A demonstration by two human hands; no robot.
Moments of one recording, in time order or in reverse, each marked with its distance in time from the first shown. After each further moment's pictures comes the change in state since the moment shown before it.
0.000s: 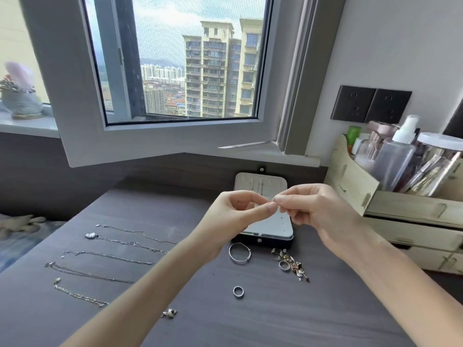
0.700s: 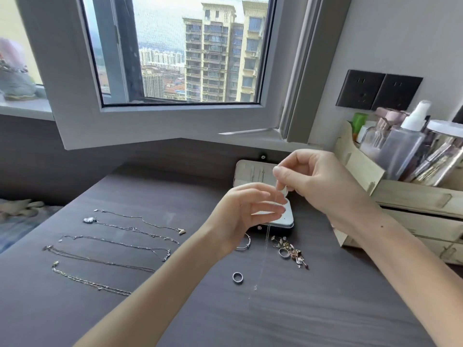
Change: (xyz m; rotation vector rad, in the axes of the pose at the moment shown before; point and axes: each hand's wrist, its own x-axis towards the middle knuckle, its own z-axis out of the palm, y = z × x) left_hand 0.007 -0.021 0.012 -0.542 -0.144 -0.104; right_hand 0.000 -0.018 0.010 -0.295 0.079 -0.277
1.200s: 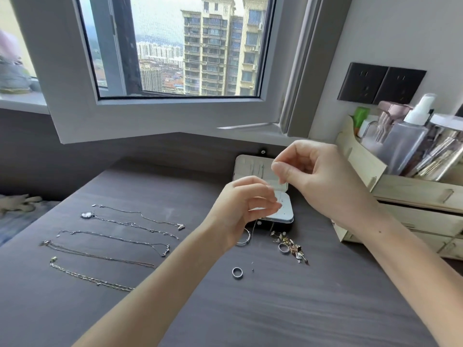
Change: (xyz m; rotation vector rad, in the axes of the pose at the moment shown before) left_hand 0.009 -0.004 -0.001 0.024 0.171 -0.031; right_hand -0.003 0.000 0.000 -0.168 0.025 -0.208
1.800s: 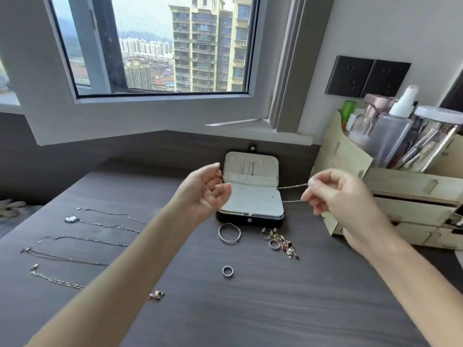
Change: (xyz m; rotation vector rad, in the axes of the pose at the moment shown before) left_hand 0.031 0.008 -0.038 -0.489 0.314 -0.217; right_hand -0.029 0.063 -0.014 0.315 0.211 0.465
